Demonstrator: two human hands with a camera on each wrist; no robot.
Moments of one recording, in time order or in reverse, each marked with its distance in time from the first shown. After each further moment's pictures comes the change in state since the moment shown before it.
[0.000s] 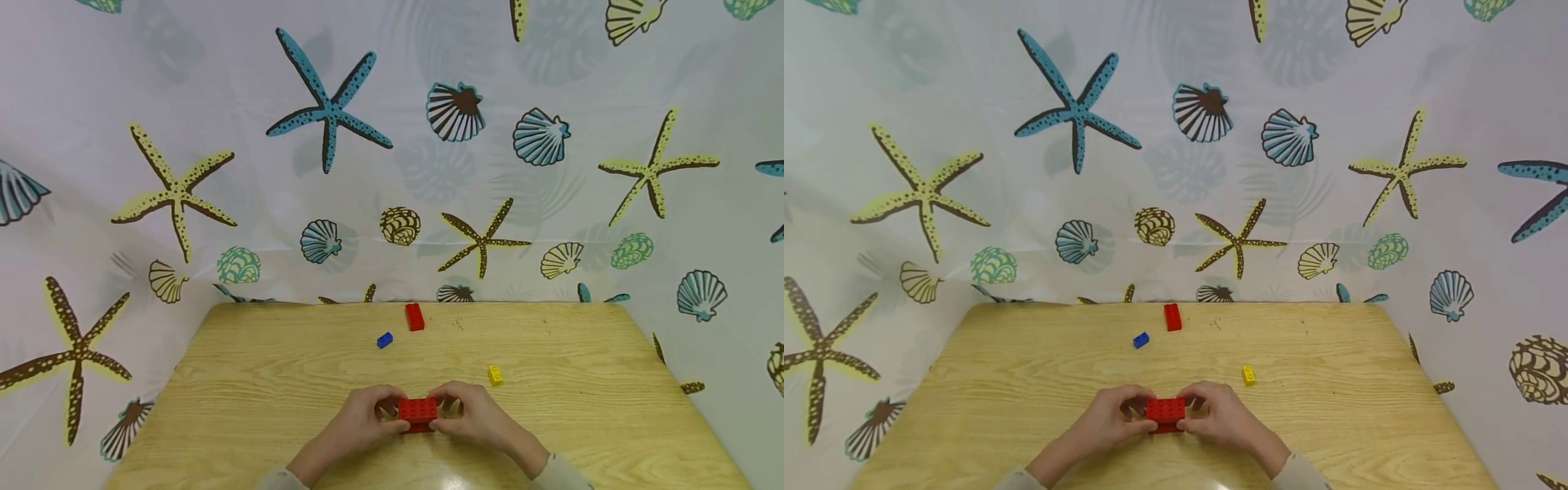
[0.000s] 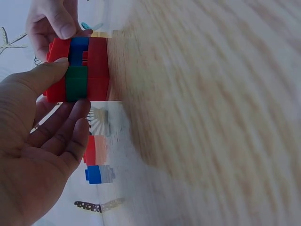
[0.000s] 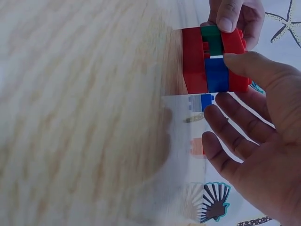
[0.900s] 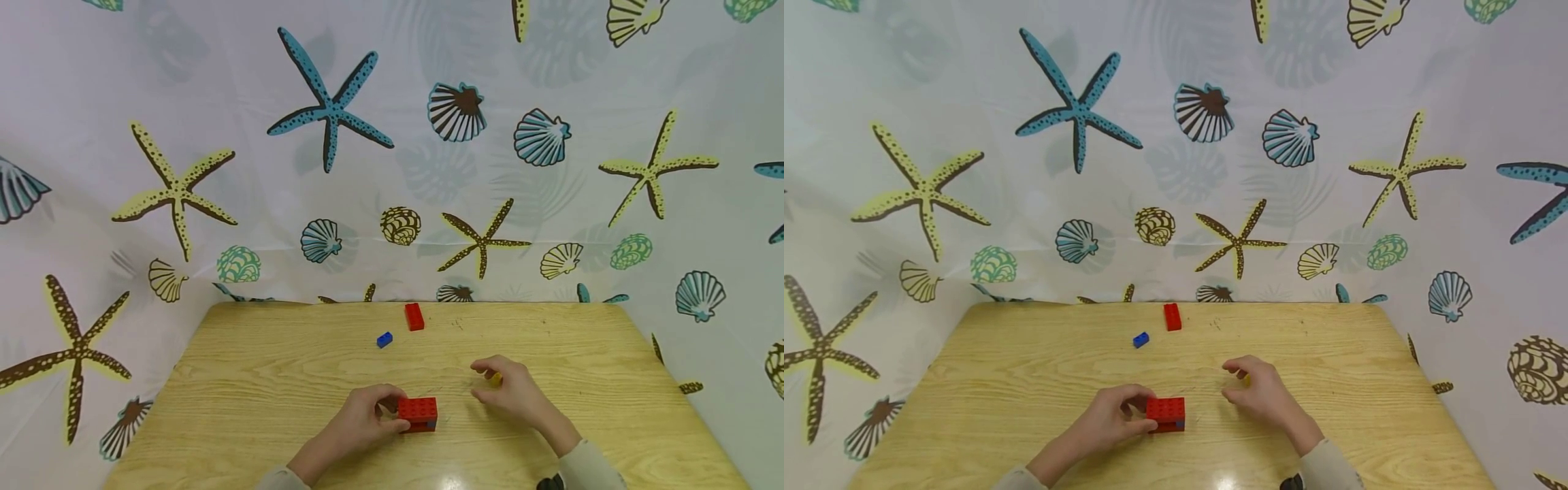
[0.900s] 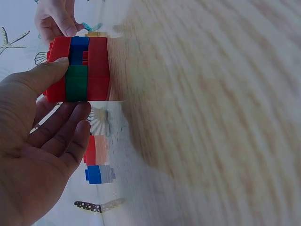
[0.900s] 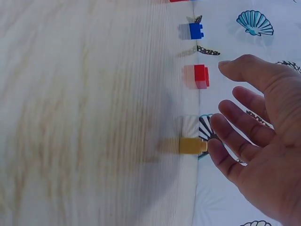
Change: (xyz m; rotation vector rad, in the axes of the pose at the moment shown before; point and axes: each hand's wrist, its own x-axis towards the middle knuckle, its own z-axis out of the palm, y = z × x) left_hand -0.002 0.001 -0.001 0.006 -0.015 -0.018; right_hand -0.014 0.031 -0.050 -0.149 0.244 0.060
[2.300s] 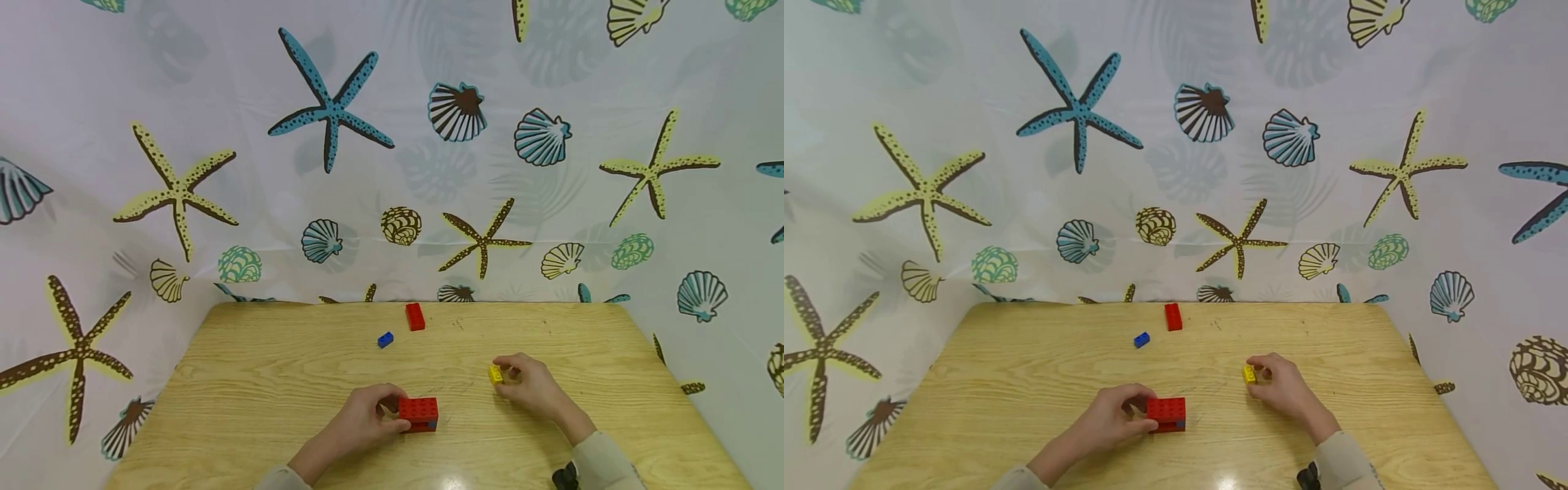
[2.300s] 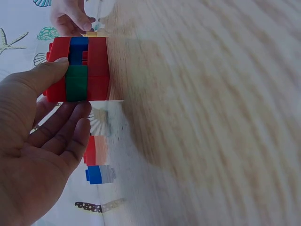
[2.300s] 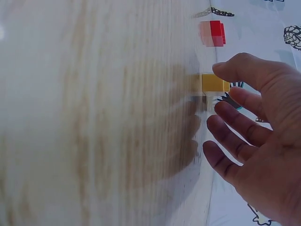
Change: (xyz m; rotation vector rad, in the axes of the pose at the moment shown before) left_hand 0.001 -0.005 0.000 -0.006 -0.015 0.004; right_hand 0.000 0.038 -0.017 -0.039 -0.026 0.114
